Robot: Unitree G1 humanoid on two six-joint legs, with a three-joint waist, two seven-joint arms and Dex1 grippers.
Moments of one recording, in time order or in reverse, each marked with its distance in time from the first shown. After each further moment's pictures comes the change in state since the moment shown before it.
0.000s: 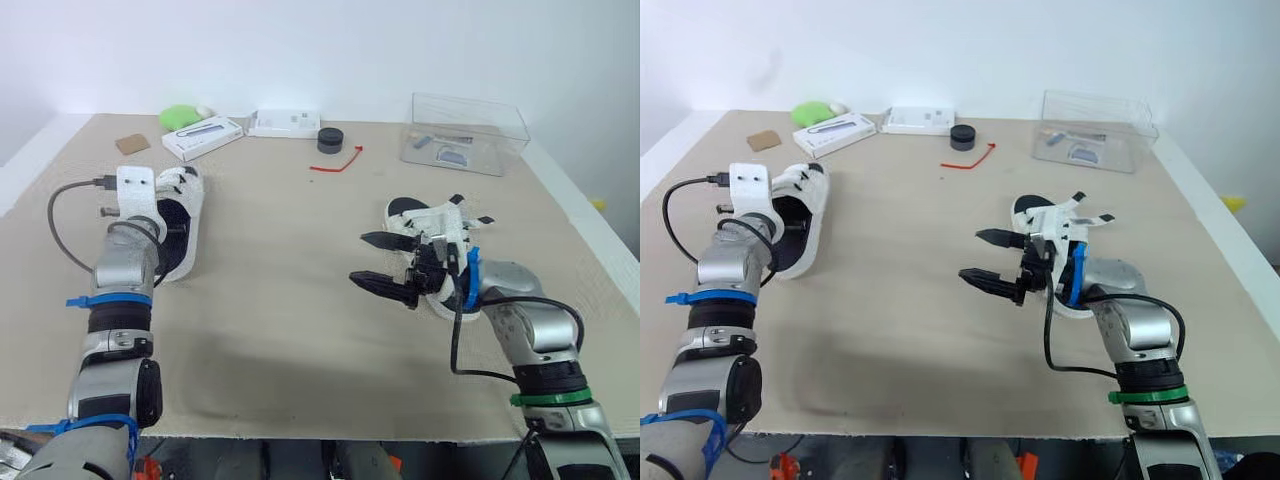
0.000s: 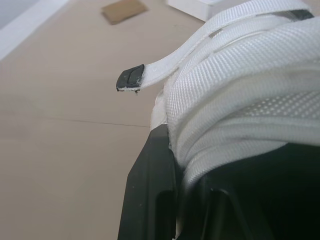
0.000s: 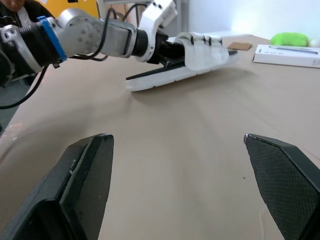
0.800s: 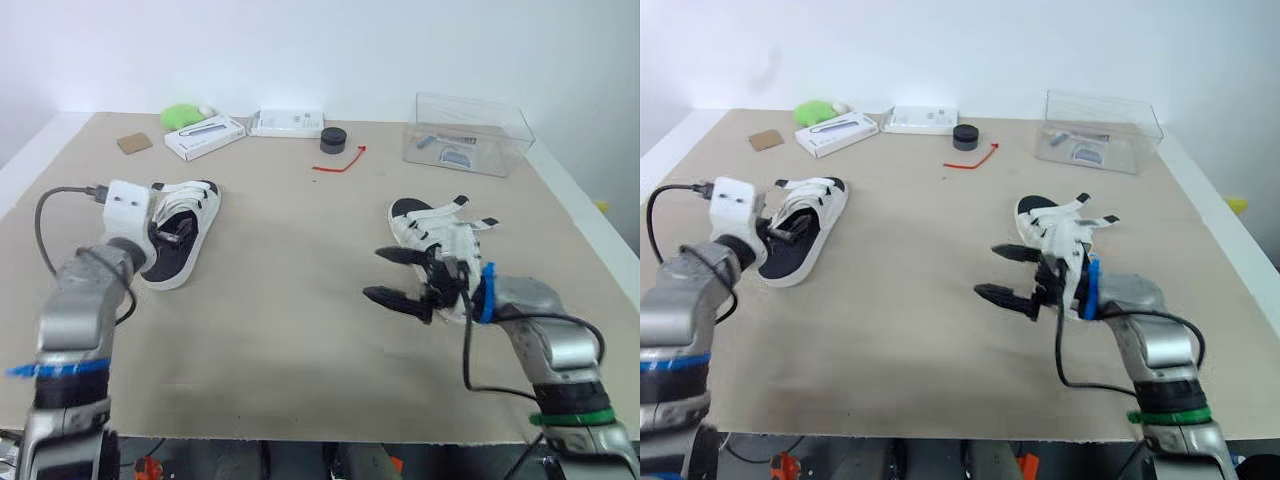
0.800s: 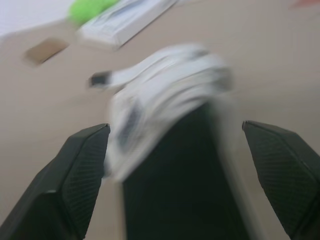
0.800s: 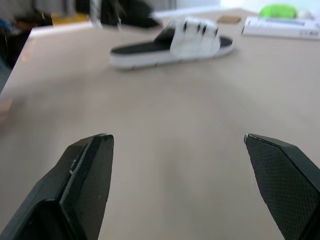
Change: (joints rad) left arm 0.496 0.135 0.028 -0.828 -0.281 0.187 -0.491; right arm 0.240 -0.120 -0.069 -0.142 -0.005 -0.019 0.013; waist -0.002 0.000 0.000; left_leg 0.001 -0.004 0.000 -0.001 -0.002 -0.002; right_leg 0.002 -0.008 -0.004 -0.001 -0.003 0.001
